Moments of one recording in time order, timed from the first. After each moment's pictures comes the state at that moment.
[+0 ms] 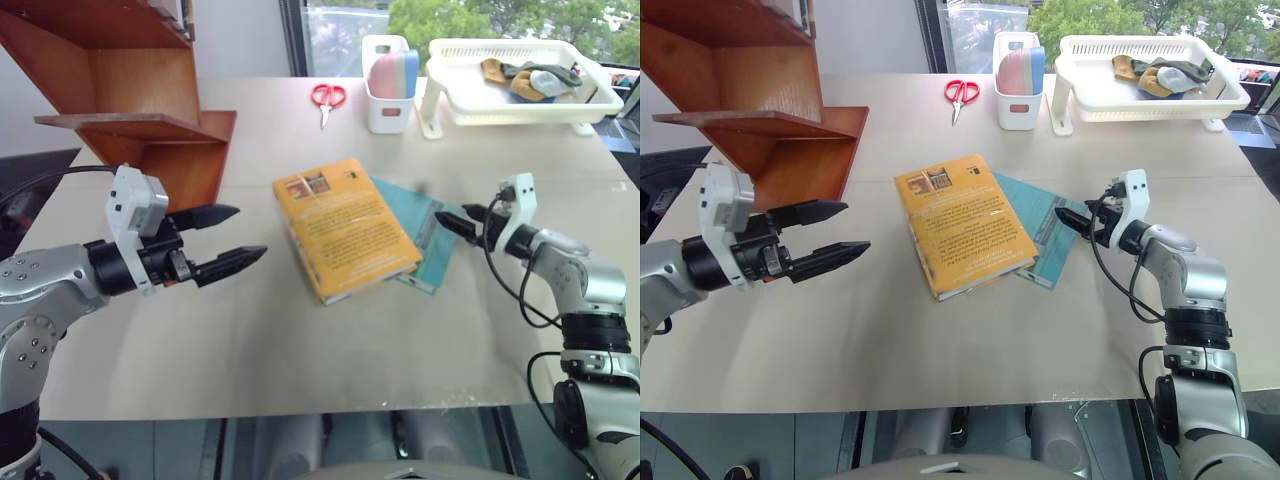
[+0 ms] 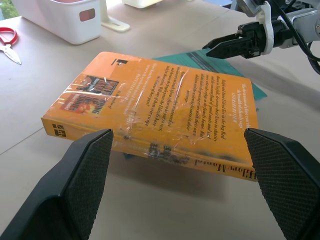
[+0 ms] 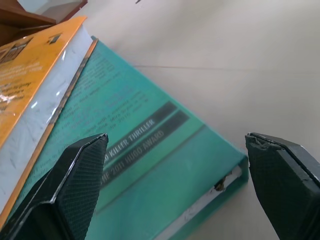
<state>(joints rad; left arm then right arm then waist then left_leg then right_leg) -0.10 0.96 0.46 -0.46 -0.86 0.75 -0.89 -0.55 -0.43 -0.20 0.21 0.42 0.68 0.71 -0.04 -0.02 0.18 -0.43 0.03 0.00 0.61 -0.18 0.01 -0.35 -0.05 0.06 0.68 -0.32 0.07</state>
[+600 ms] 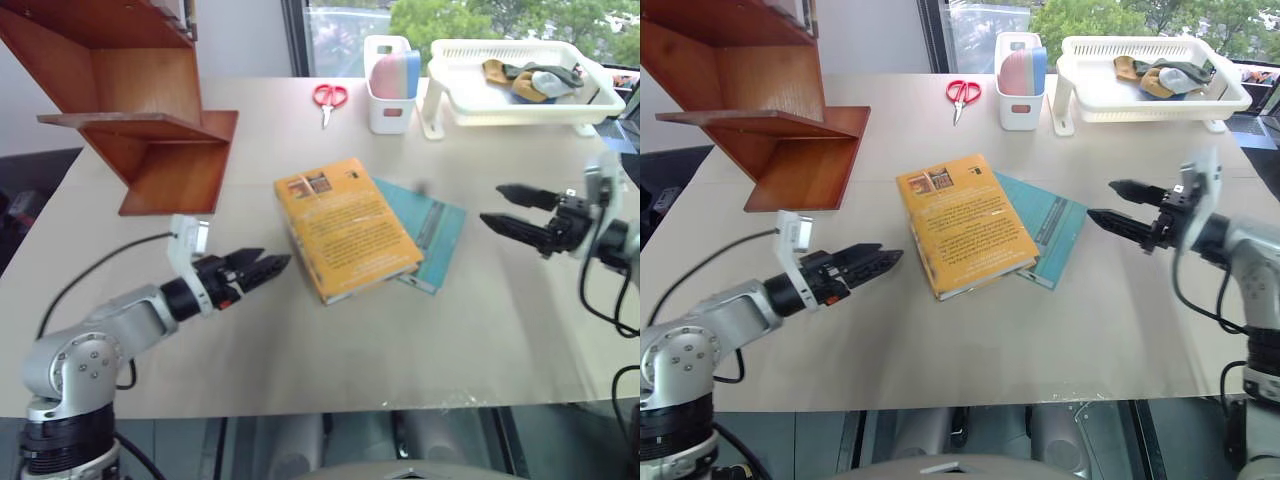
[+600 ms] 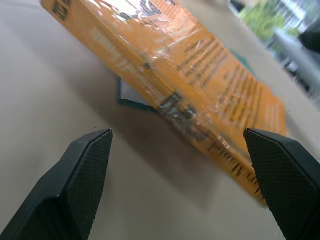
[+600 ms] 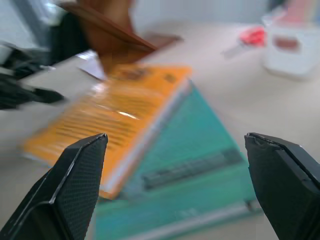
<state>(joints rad) -0.11 0.60 0.39 -0.37 -1.10 1.08 -0.44 -0.41 -0.78 -0.33 -0.07 0.72 0.66 1.15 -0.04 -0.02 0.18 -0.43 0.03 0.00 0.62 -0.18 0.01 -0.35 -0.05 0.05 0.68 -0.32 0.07</state>
